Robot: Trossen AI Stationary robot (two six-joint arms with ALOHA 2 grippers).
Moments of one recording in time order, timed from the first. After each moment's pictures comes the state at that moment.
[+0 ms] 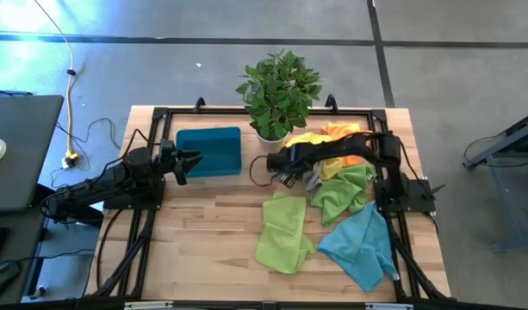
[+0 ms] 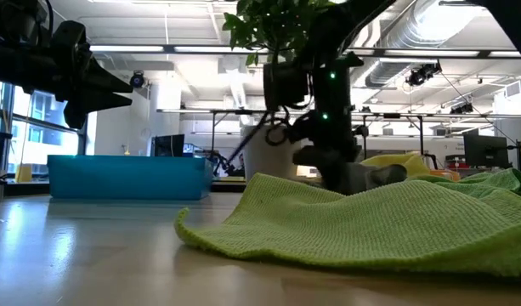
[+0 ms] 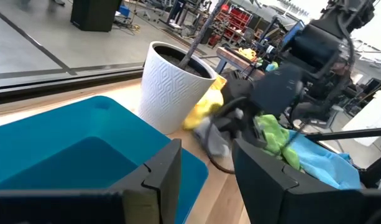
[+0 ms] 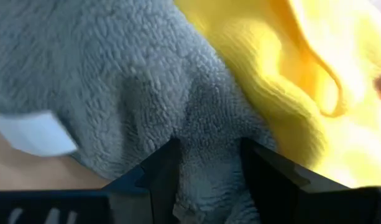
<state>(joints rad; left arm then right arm) 0.46 0.02 0.09 -0.22 -0.06 -0.47 -0.15 2.03 1.39 -1.00 0.39 0.55</state>
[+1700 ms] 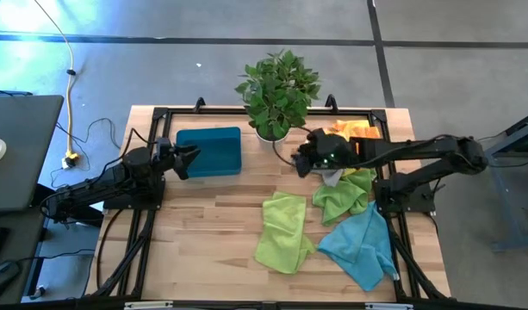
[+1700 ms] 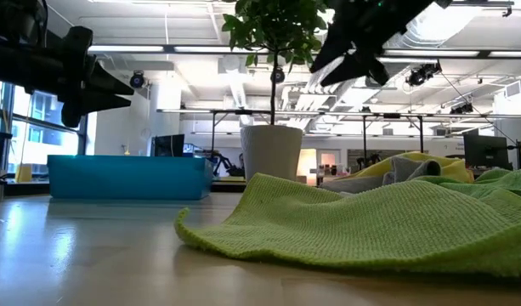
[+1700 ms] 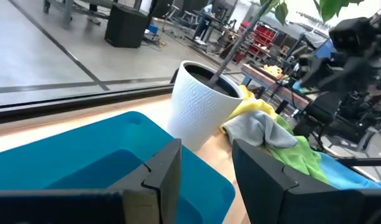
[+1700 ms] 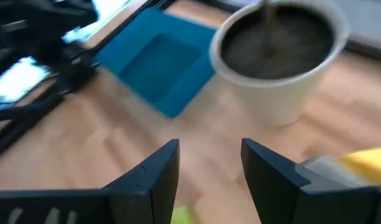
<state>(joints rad) 0.46 0.01 0.09 -0.20 -0.19 -0.47 -0.06 1.25 0.94 -0.30 0.26 0.67</state>
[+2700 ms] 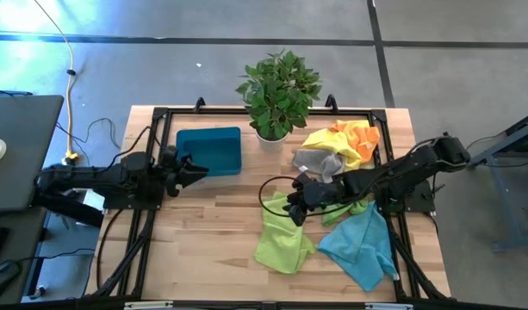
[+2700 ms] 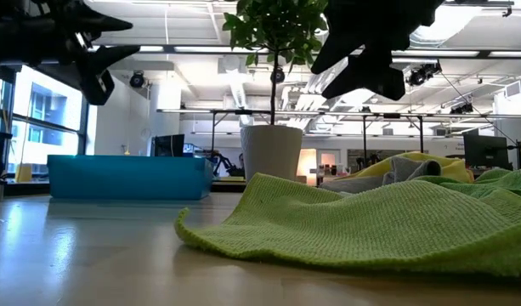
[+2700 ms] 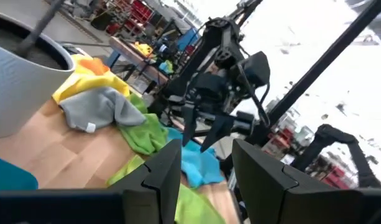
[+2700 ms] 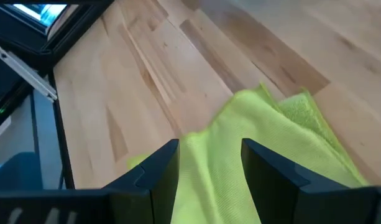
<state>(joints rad) 0.15 0.29 0.09 0.28 0.02 -0.67 0.26 1.45 0.93 -0.22 0.16 0.89</state>
